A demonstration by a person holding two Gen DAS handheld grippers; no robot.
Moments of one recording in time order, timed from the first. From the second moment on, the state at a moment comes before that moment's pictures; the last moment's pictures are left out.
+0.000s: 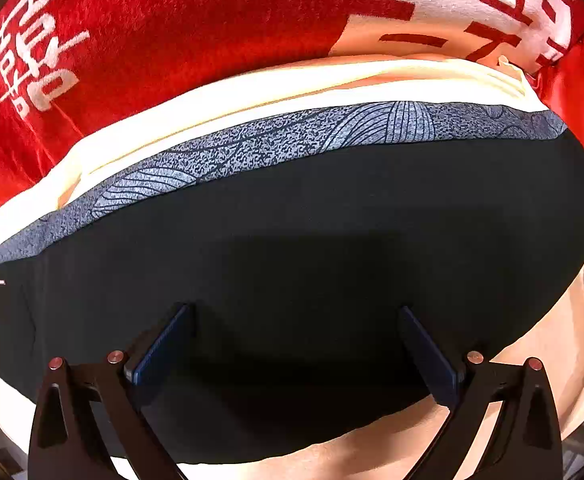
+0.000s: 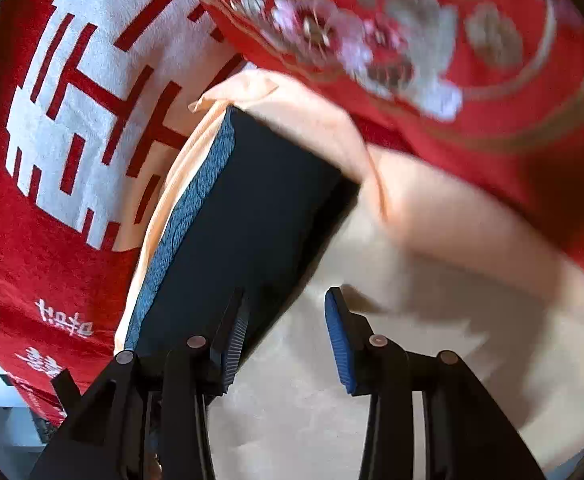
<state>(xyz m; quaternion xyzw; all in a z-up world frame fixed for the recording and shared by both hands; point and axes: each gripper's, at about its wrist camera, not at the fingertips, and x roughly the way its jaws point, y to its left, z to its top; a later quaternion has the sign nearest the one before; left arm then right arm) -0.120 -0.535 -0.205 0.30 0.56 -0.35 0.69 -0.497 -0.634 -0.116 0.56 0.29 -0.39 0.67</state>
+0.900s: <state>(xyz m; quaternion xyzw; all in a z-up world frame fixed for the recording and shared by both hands) -0.127 -0.530 -0.191 0.29 0.57 -0.36 0.68 -0.452 -0.662 -0.114 0.56 0.26 -0.36 0.70</state>
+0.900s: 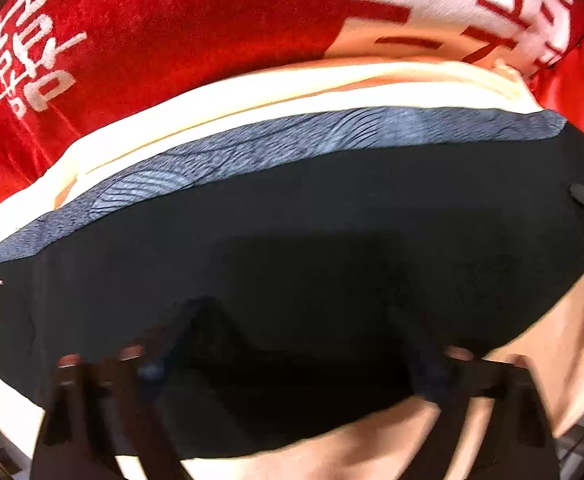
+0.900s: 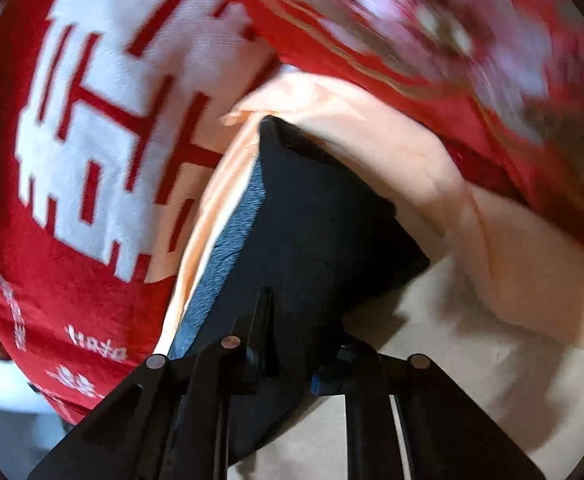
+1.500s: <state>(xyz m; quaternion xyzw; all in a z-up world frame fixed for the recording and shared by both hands) -0.169 -0.562 -0.193 0.28 0.53 -0.42 0.68 -0.390 -0.616 -0.048 0.38 0.34 -0.34 0.79</state>
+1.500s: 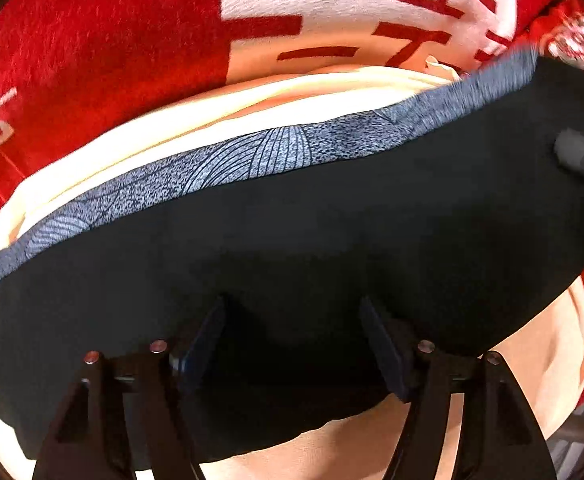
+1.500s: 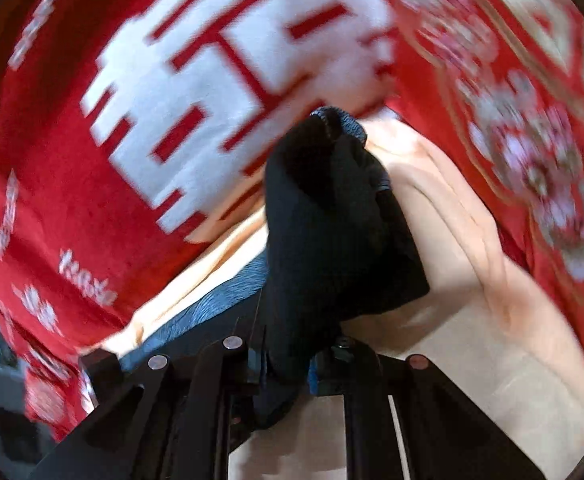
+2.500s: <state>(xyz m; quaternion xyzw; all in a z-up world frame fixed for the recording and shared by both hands) 0.062 -0.317 -0.164 0.20 0.60 -0.27 0.73 -0.173 -0.345 -0.141 0.02 0.58 -0.28 0.76</state>
